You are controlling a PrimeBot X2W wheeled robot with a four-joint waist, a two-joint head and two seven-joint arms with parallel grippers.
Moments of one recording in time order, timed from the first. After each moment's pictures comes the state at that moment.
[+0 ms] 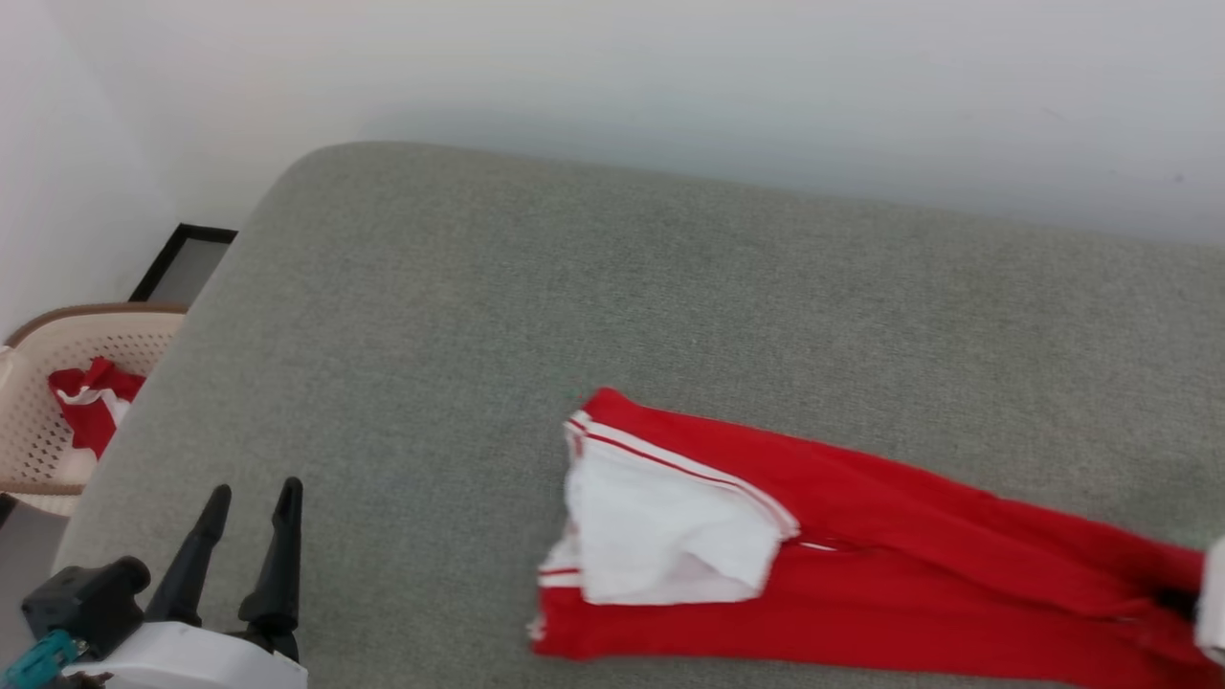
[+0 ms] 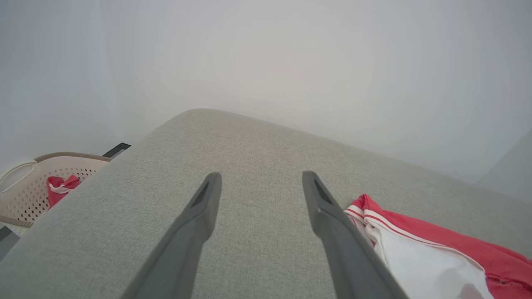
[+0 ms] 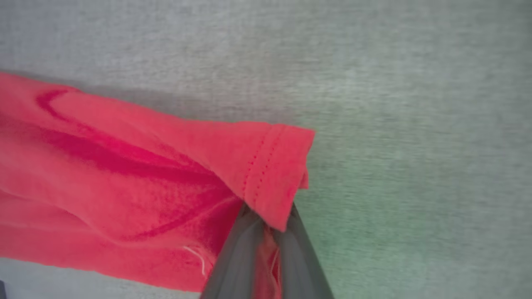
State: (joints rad) left arm 0.00 0.58 -0.26 0.02 -0.84 0.11 -0.26; right arm -0.31 -0.45 -0.07 0.55 0.60 0.13 0.84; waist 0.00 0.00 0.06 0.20
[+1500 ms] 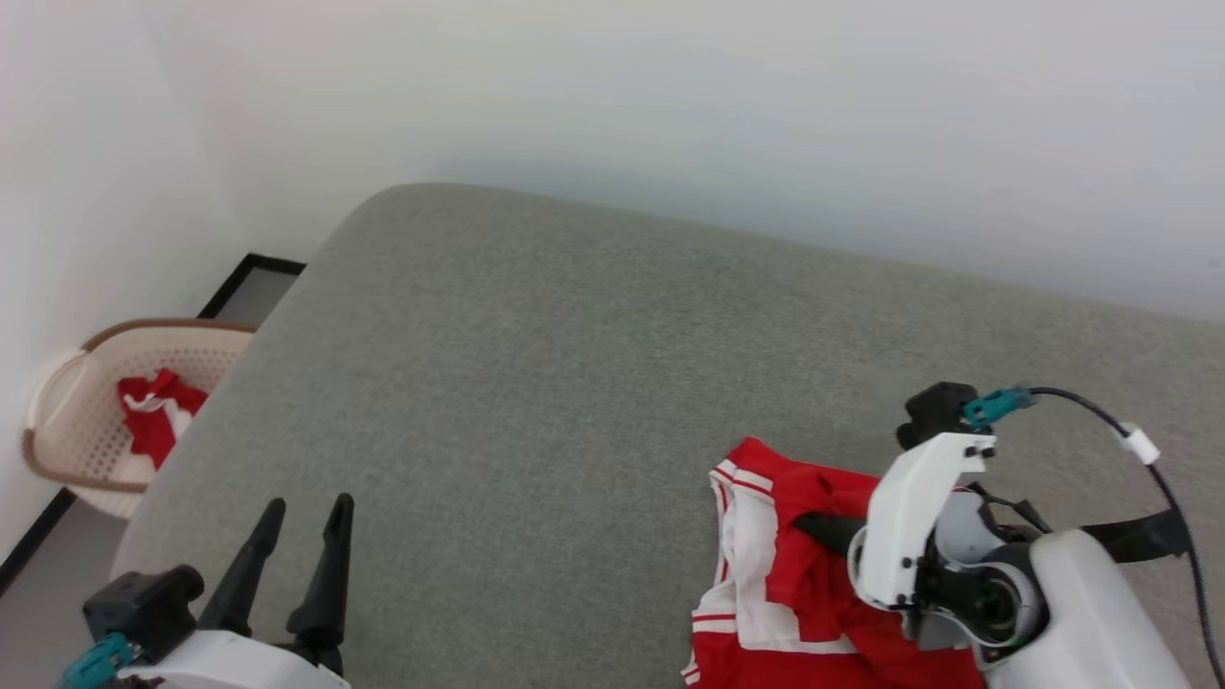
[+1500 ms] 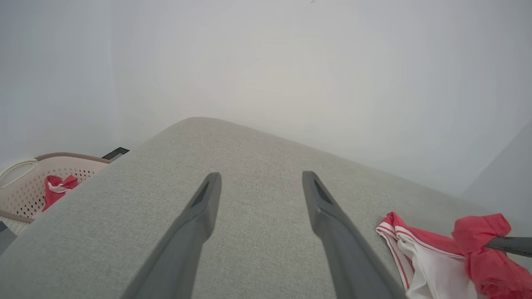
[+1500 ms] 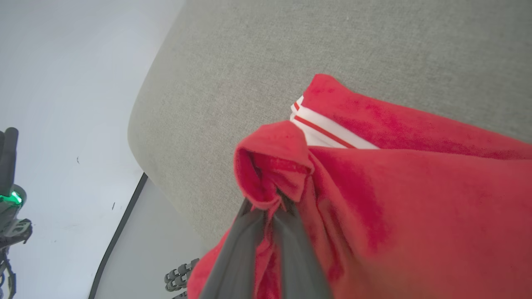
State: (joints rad) left arm 0.00 0.51 -0.28 0.05 -0.80 0.05 -0.24; right arm -0.37 -0.07 0.16 0.33 0.68 0.13 0.82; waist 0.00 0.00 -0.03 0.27
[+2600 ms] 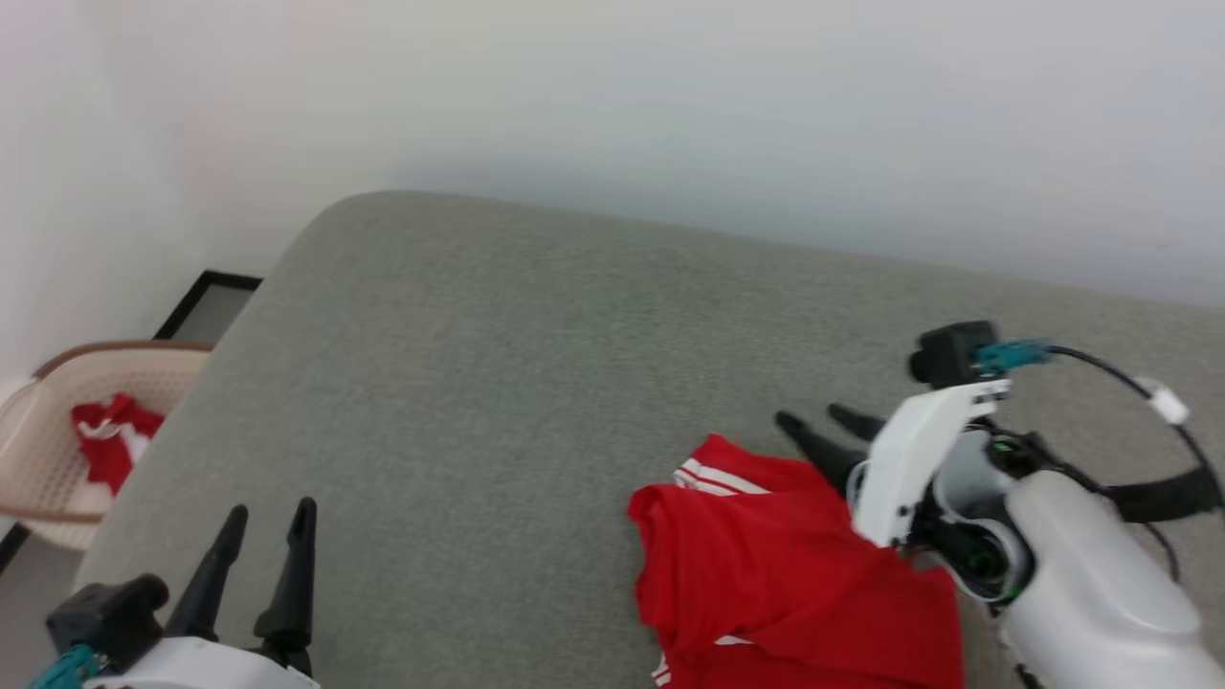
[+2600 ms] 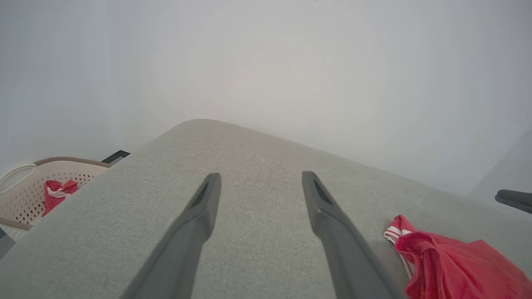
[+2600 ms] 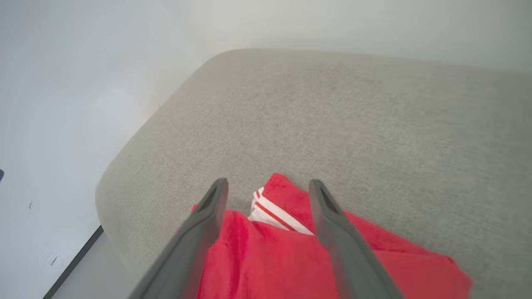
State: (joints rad) left arm 0.01 0.50 -0.22 0.09 -0.78 0.04 -0.26; right arm -0.58 -0.20 0.47 0.57 0.80 0.13 0.37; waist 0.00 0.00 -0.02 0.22
